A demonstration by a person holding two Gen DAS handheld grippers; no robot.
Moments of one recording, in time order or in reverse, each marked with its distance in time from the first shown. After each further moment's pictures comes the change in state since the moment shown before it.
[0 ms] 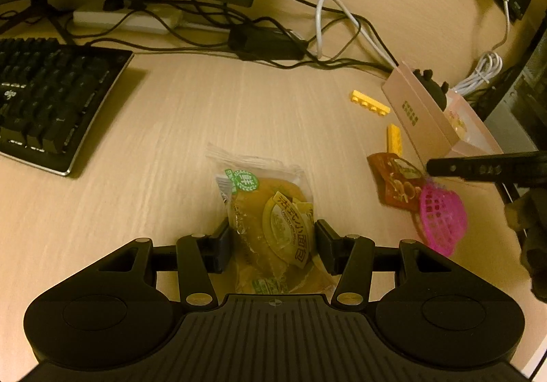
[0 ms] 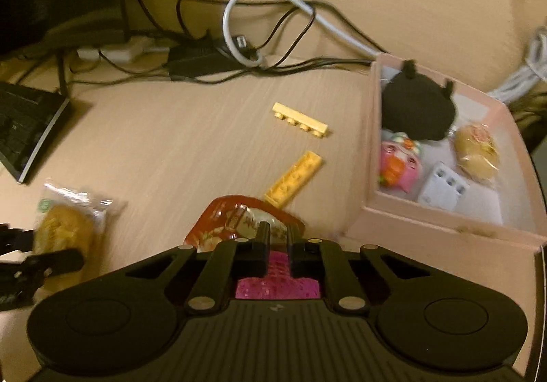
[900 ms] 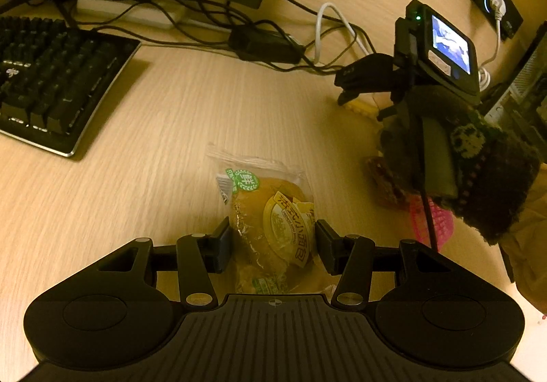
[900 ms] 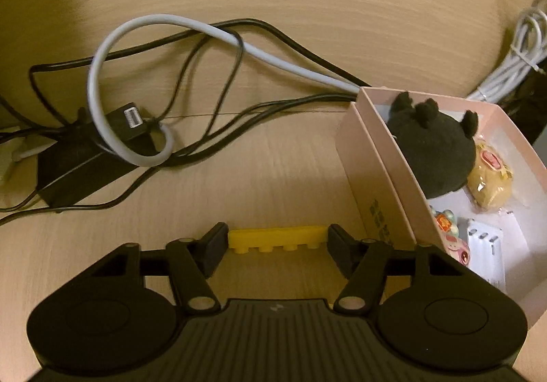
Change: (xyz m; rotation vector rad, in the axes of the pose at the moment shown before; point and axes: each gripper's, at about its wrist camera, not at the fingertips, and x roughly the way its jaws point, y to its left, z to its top) left arm -0.008 0.017 -0.007 -0.053 -0.013 -0.076; right arm 0.123 0.016 0.089 0.261 -0.041 -0.278
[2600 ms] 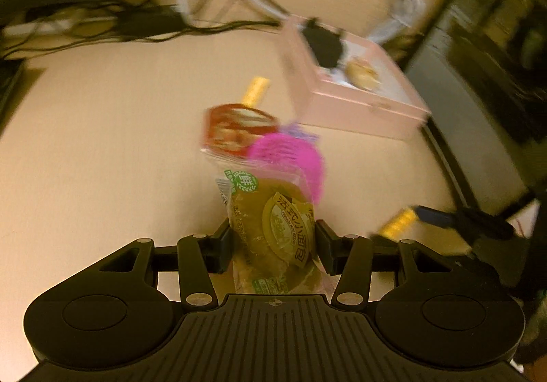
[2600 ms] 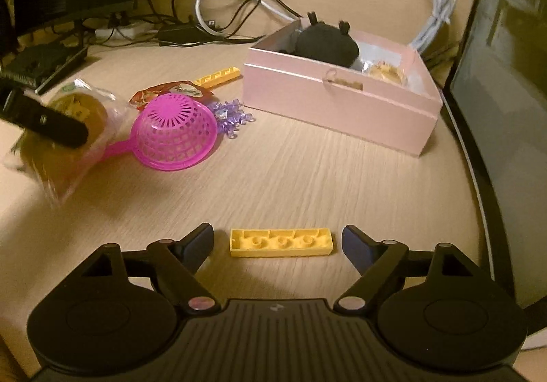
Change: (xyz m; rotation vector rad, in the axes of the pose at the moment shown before) left arm 0.006 -0.164 -0.026 0.150 0.137 -0.019; right arm -0.137 -0.245 -0.183 -0.308 -0.080 0.323
